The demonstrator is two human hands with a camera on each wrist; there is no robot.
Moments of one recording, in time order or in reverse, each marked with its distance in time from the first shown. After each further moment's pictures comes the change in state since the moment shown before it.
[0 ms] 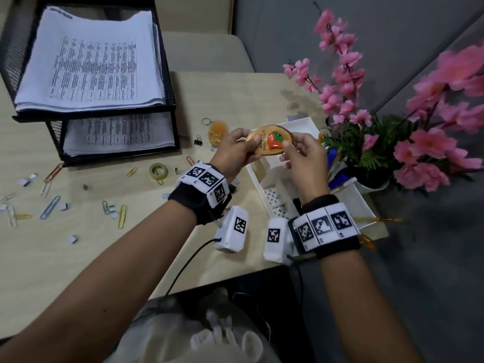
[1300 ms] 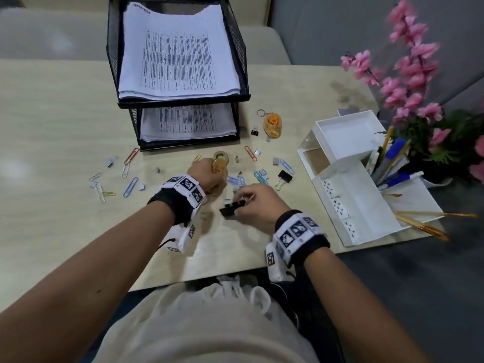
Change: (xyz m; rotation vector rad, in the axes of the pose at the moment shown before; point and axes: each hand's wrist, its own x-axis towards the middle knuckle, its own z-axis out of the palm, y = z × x) left_hand -0.046 -0.020 -0.192 1.220 0.151 -0.219; right_hand -0.091 0.041 0.144 -0.466 -0.745 0.059
